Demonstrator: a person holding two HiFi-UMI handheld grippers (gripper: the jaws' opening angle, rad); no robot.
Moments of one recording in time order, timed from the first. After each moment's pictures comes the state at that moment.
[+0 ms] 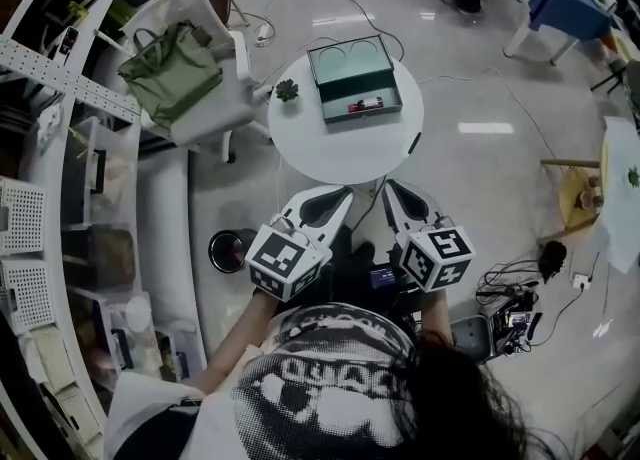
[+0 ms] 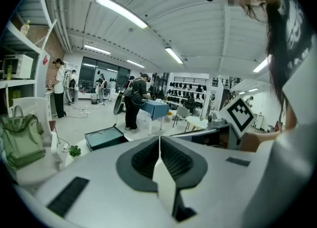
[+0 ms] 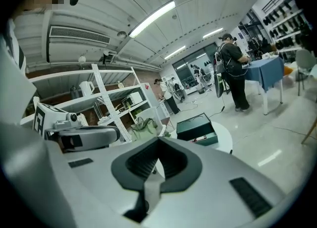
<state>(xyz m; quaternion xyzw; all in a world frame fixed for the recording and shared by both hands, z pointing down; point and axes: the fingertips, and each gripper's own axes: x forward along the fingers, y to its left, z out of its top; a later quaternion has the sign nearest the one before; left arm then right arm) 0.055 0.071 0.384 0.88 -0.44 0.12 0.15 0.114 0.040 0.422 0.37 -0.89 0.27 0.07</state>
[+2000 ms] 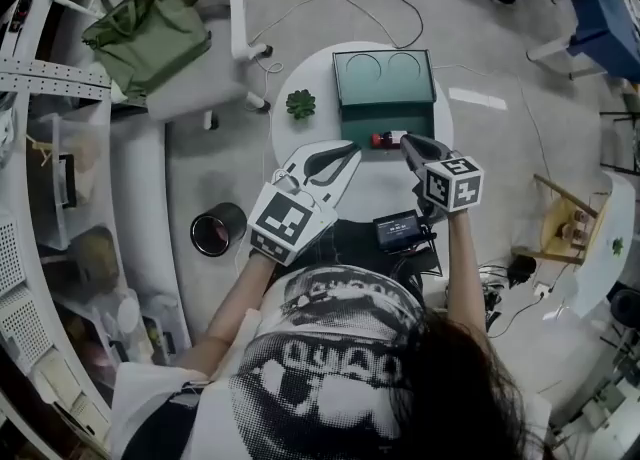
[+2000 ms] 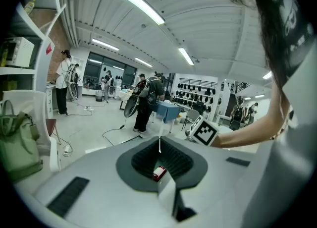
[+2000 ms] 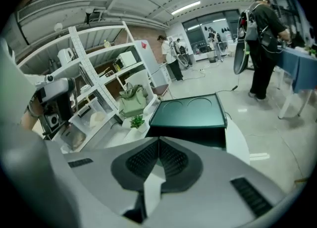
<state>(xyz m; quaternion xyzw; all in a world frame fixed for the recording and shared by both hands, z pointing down) -0.063 -0.159 0.422 0.87 -0.45 0.10 0.17 0.031 -0.218 0.575 0.27 -0.86 0.31 0.29</state>
